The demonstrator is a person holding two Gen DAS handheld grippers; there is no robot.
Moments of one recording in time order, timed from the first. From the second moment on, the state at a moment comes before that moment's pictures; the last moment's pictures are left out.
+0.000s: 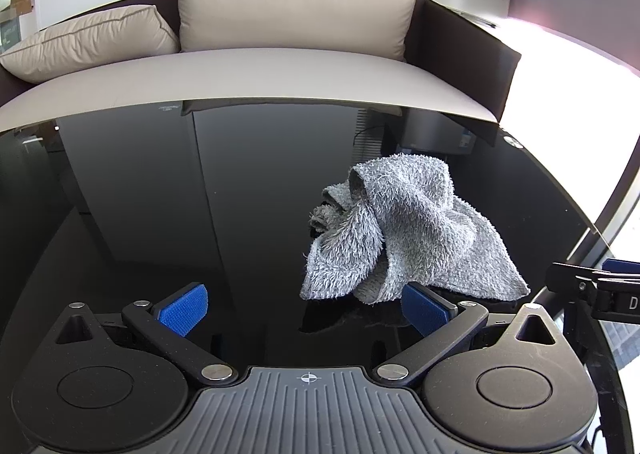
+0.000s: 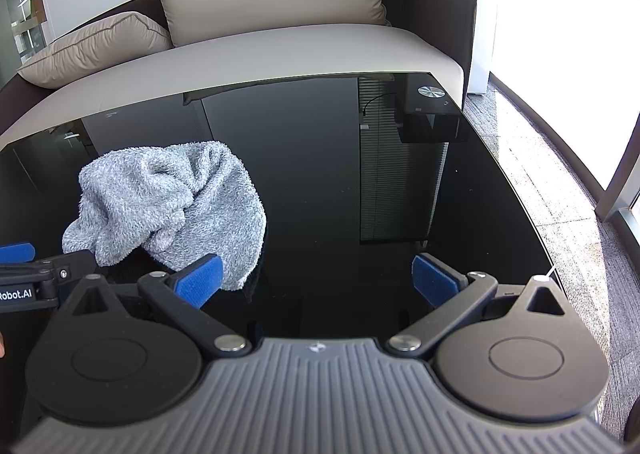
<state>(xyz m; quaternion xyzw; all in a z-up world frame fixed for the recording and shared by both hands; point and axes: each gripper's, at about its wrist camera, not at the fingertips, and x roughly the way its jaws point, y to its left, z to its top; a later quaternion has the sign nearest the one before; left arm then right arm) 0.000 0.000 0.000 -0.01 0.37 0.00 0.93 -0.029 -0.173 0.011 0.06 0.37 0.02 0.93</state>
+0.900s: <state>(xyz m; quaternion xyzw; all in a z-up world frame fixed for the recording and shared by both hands) -0.006 0.012 0.006 -0.01 0.37 -0.01 0.93 -0.028 -0.174 0.013 0.06 0.36 0.02 0.93</state>
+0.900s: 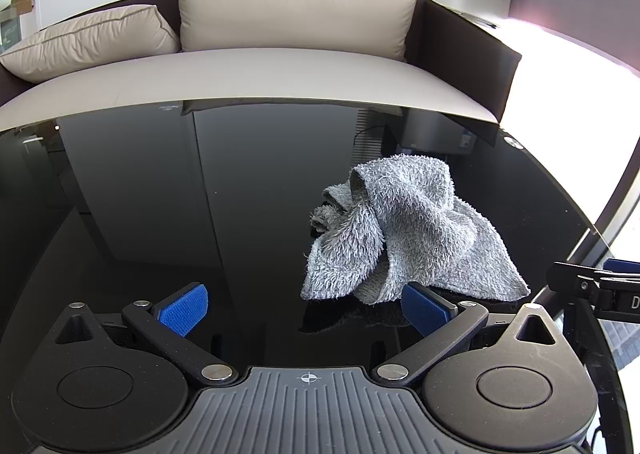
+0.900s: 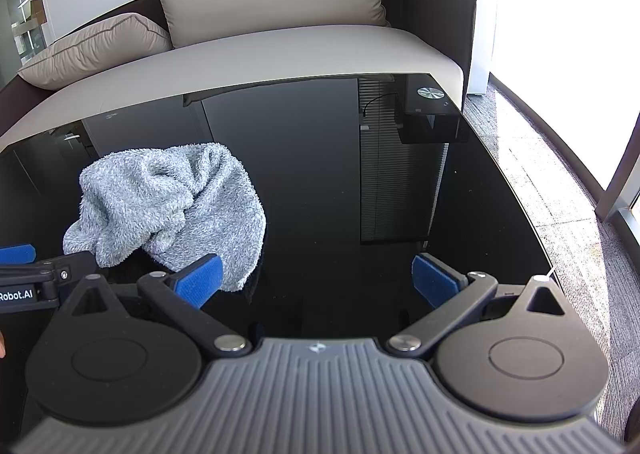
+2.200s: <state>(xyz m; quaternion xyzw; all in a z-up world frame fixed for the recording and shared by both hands) 0.002 0.004 -0.001 -0.01 0.37 0.00 0.93 -0.027 -0.173 0.012 0.06 0.36 0.02 0.93</state>
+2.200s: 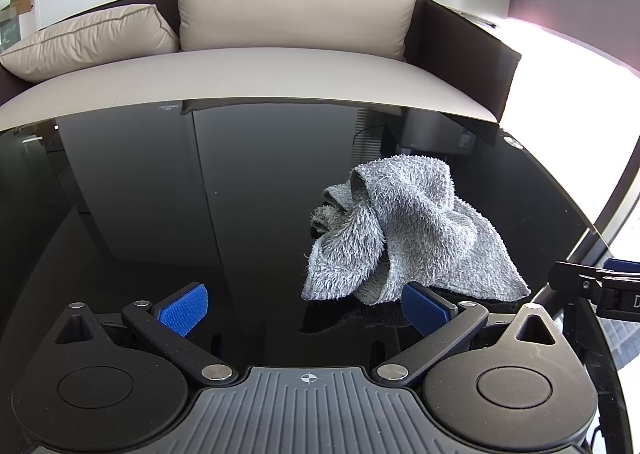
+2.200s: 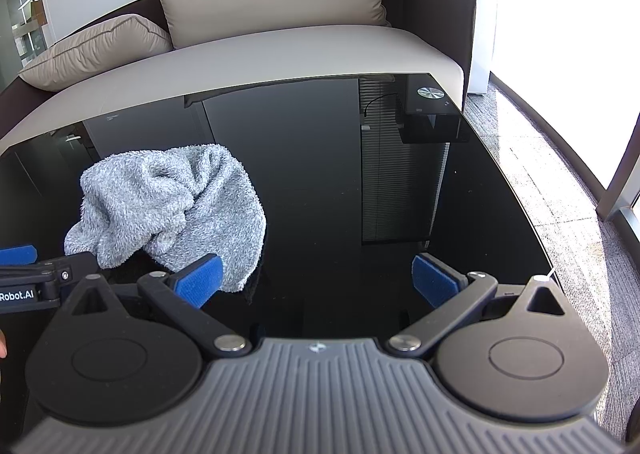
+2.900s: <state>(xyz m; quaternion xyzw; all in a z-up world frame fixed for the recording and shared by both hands) 0.022 -0.003 -0.008 0.00 0.37 -0.04 0.93 -0.019 -0.175 0.011 0.06 0.37 0.03 0.93</state>
